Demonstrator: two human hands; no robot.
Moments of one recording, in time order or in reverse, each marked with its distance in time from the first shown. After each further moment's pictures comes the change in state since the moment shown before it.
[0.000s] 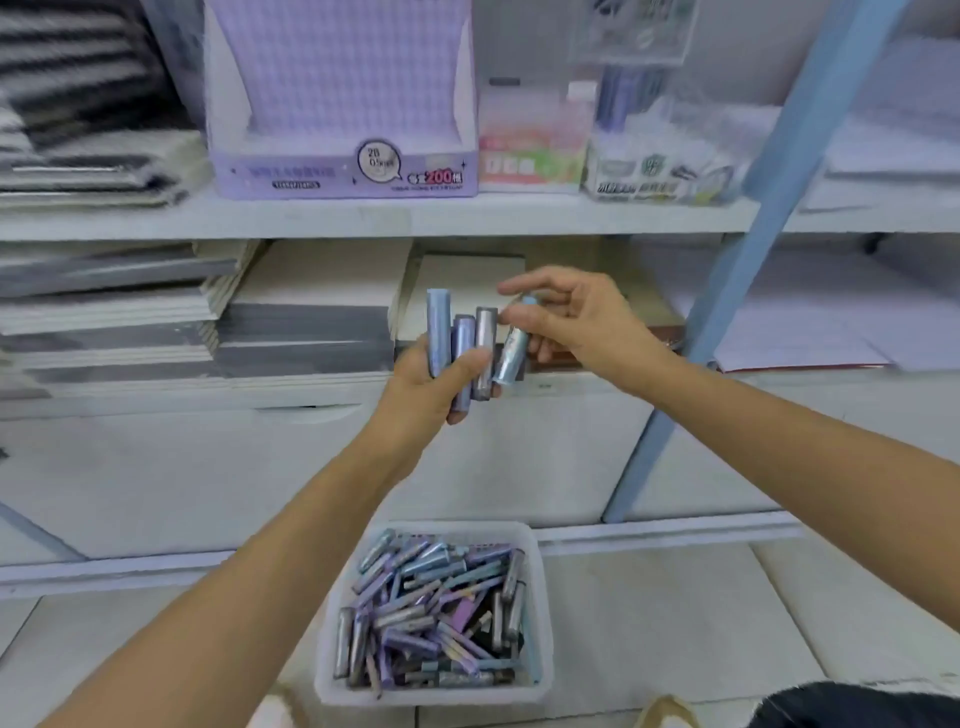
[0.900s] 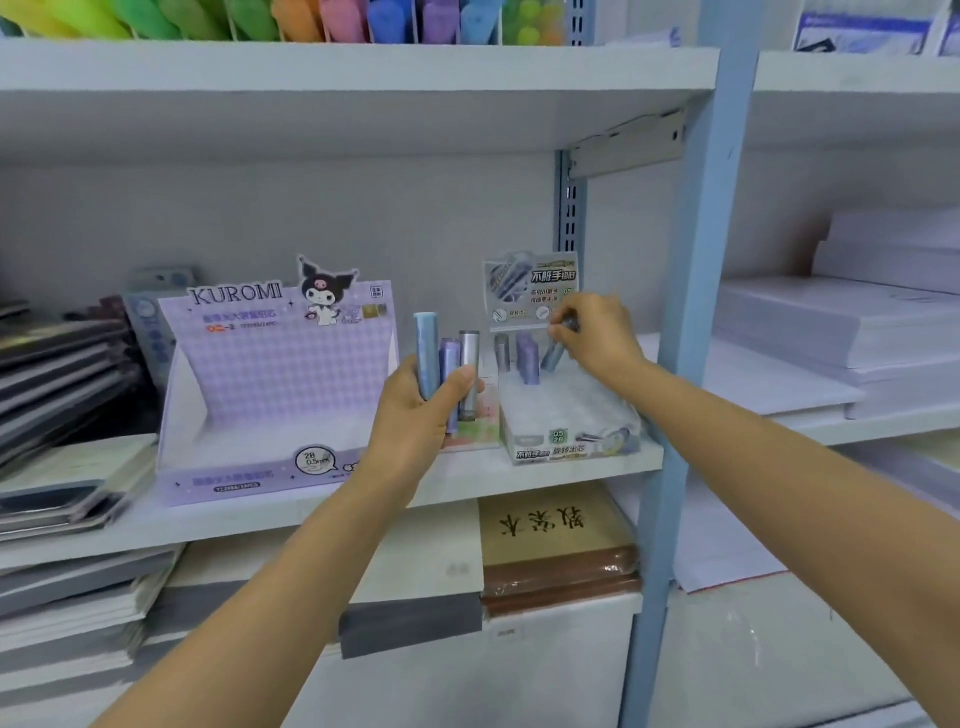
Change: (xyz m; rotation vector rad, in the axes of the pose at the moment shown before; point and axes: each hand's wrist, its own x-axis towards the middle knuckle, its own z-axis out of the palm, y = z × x) left_hand 0.122 0.159 0.056 0.138 0.084 0.348; right_hand 0.150 -0.064 -0.178 -0.816 0.597 -0.104
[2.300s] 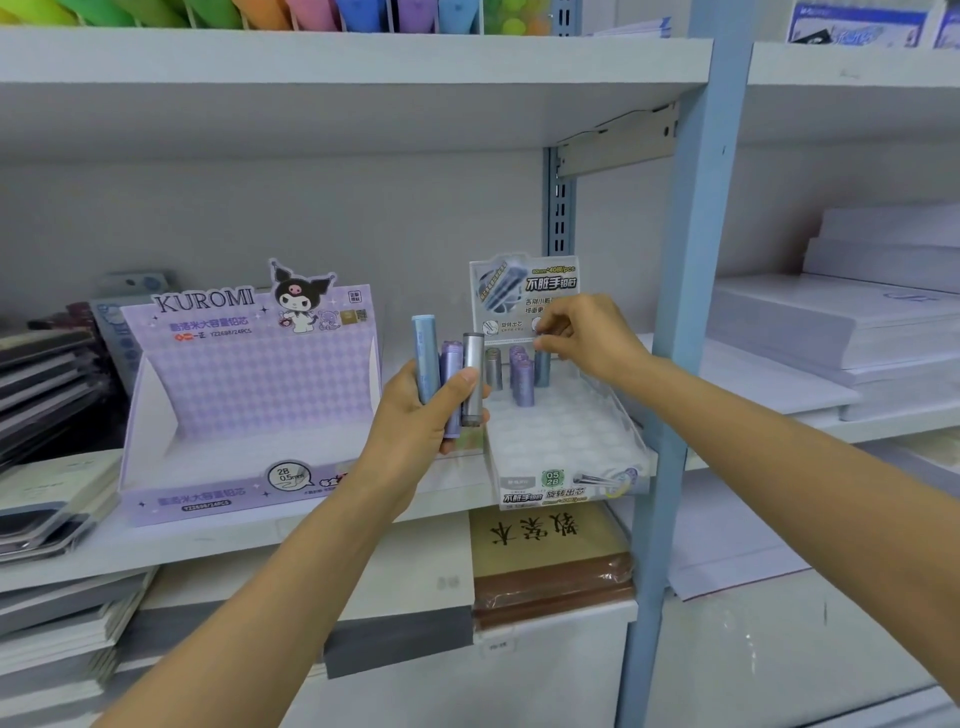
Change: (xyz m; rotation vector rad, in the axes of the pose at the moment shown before) left_hand 0.009 0.001 0.010 -0.088 -0.111 -0.053; right_hand 0.005 0.006 -0.009 0.075 -0.150 -0.080
